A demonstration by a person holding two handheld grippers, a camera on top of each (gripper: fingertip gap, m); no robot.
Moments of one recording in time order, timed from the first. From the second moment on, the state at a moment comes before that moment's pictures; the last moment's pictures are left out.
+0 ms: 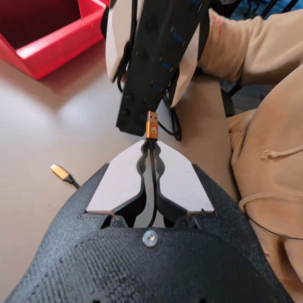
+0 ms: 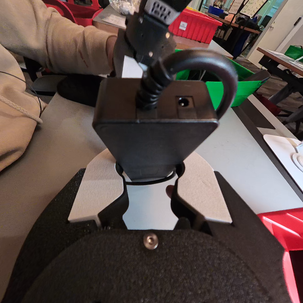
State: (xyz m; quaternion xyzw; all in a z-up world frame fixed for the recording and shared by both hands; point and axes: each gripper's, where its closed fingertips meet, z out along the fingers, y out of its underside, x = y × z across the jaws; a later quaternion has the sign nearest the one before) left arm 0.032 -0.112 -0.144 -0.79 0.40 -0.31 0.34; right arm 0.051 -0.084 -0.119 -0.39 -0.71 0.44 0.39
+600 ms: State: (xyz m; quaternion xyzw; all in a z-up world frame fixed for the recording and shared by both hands) left arm 0.046 -0.114 -0.146 -0.82 0.46 -0.26 0.21; right arm 0.048 -0.097 -0.131 -0.37 -0.75 0.37 0.40
